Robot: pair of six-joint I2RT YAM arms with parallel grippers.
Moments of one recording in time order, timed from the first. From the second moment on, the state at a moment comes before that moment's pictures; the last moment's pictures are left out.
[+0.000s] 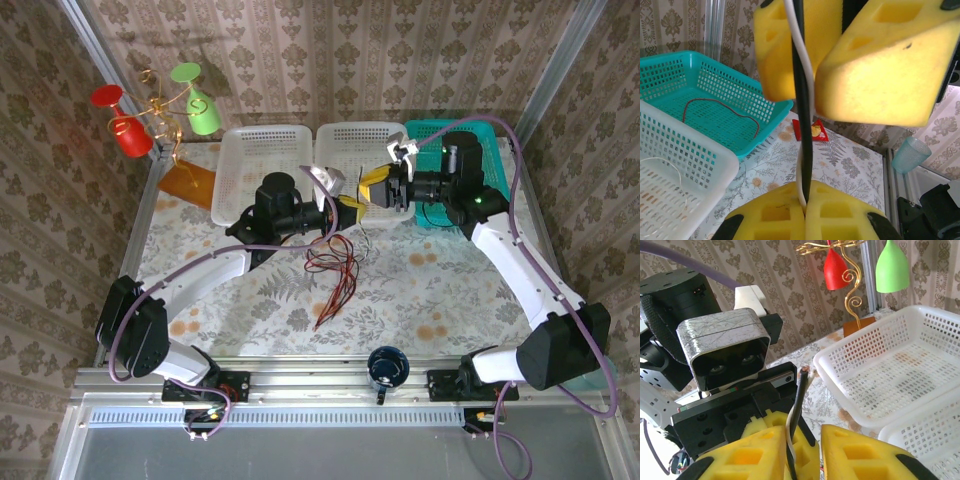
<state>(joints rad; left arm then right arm) -0.74 1.46 1.07 0.24 0.65 -0.23 0.25 1.36 1.27 -0.25 -0.95 0.01</state>
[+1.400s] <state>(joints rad) -0.71 1.44 1.07 0.24 0.67 -0.28 0.24 1.37 1.22 -0.22 -1.00 0.08</state>
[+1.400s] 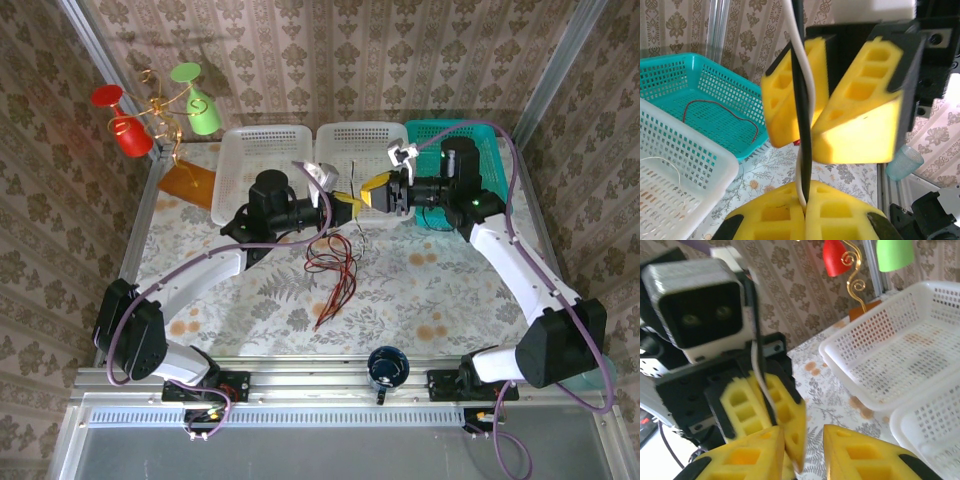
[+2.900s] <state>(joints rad) -0.71 1.43 1.06 0.23 0.68 -0.28 0.27 1.44 1.34 -0.22 -1.03 0.08</state>
